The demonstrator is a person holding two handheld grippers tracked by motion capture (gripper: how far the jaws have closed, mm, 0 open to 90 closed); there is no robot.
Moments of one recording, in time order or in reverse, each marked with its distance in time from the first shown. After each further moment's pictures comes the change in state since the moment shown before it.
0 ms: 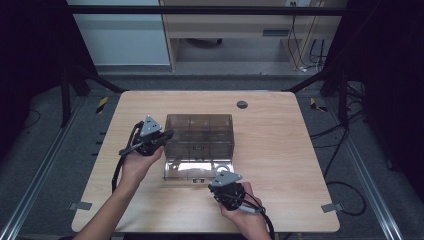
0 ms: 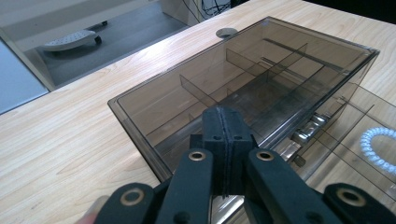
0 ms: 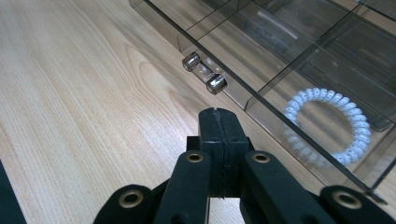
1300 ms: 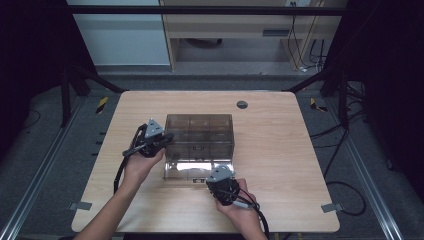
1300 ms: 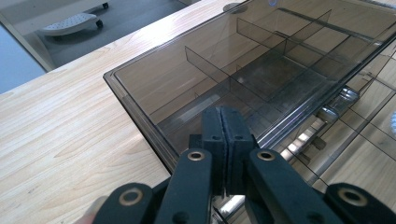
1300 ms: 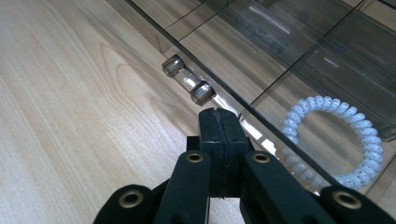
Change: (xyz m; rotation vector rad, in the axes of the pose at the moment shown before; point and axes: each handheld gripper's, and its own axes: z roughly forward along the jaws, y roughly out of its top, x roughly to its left) left arm 0.002 -0.013 0.015 0.071 0.012 0.016; right arm -0.003 0.004 0.023 0.022 -0.042 0.006
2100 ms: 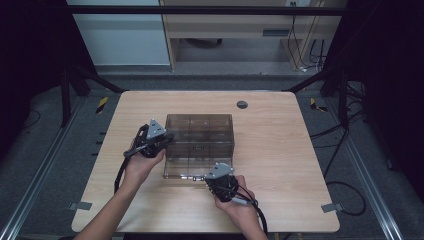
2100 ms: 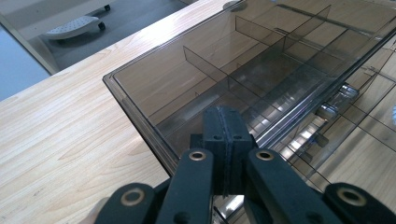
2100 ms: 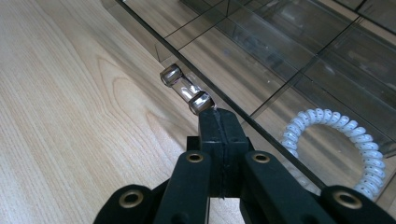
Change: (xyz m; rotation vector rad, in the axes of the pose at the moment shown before) left arm -0.003 0.000 0.001 0.003 0.012 0.027; right arm -0.004 0.007 0.004 -0.022 0.007 -0.004
